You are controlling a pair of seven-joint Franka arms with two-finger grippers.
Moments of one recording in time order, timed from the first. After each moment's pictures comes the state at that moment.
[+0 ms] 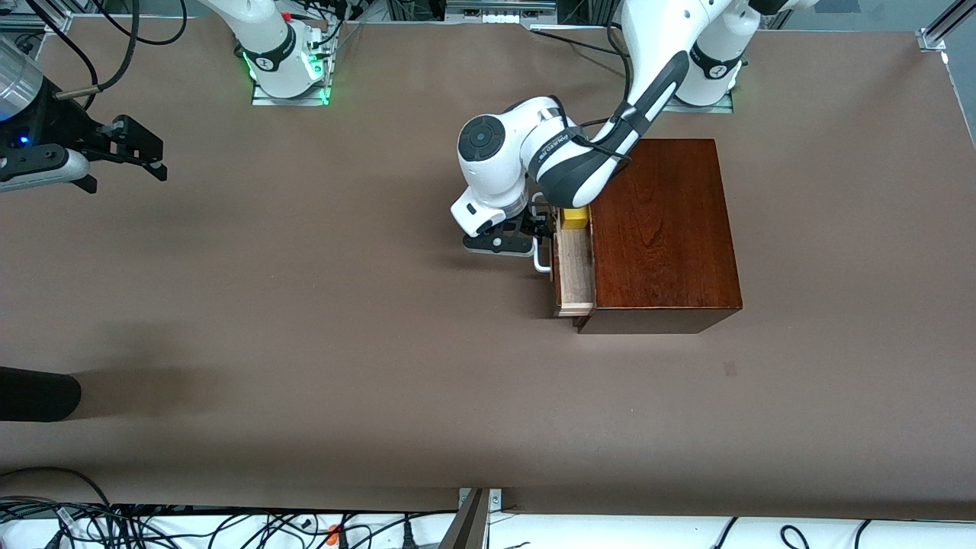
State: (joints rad) left arm -0.51 0.66 -0.36 -1.53 0.37 2.00 -0.86; right arm 0.22 -0.02 -0.13 -1.60 0.01 1.62 -0.11
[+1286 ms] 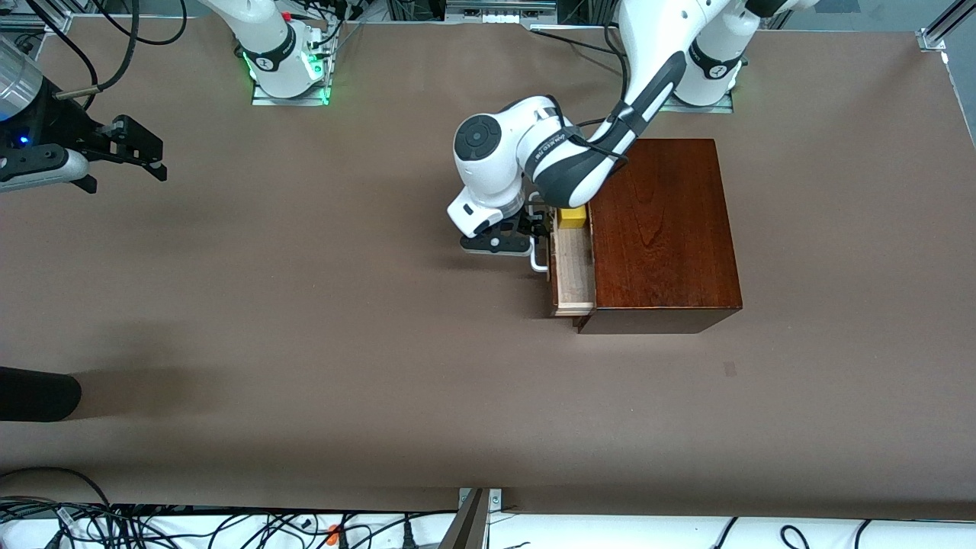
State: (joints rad) left arm -0.53 0.68 -0.36 -1.49 0.37 1.99 -0.90; right arm 0.22 -0.02 -0.13 -1.60 0.01 1.62 -0.11
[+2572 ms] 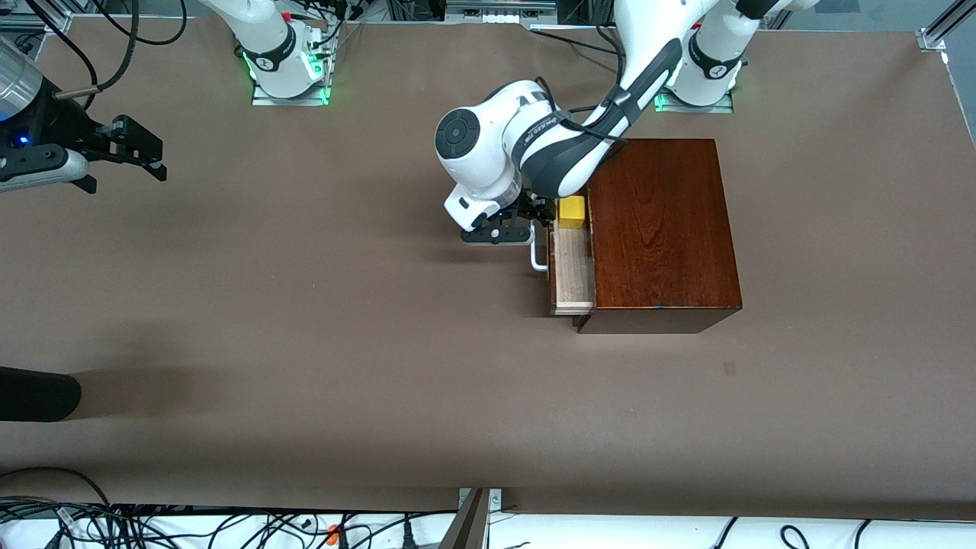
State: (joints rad) left arm -0.55 0.68 -0.37 -1.33 0.35 1.68 -0.91; right arm 0.22 -0.02 -0.13 -1.60 0.01 1.62 -0.11
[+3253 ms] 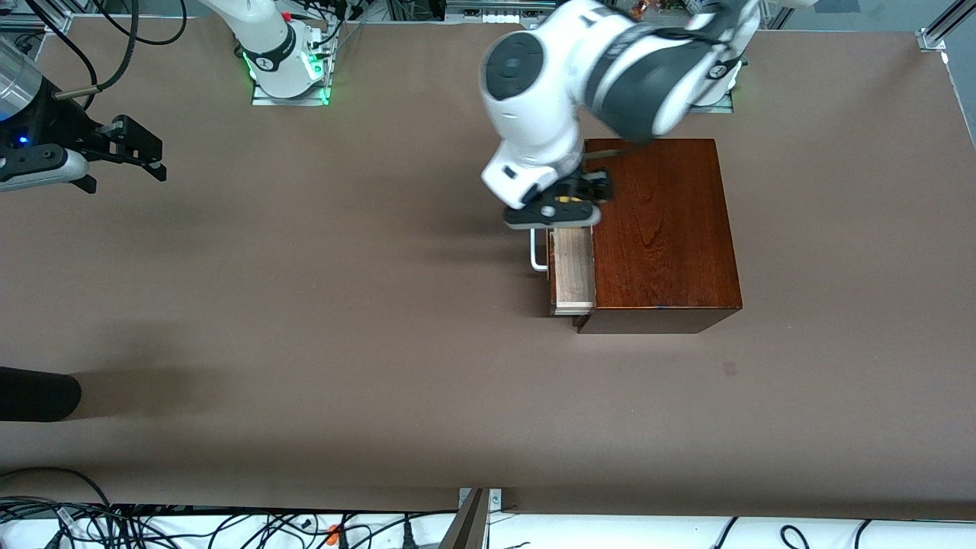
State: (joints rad) left arm -0.40 0.48 -0.36 -1.25 0.30 1.49 -0.72; right arm 0.22 -0.02 -0.13 -1.60 0.01 1.62 -0.11
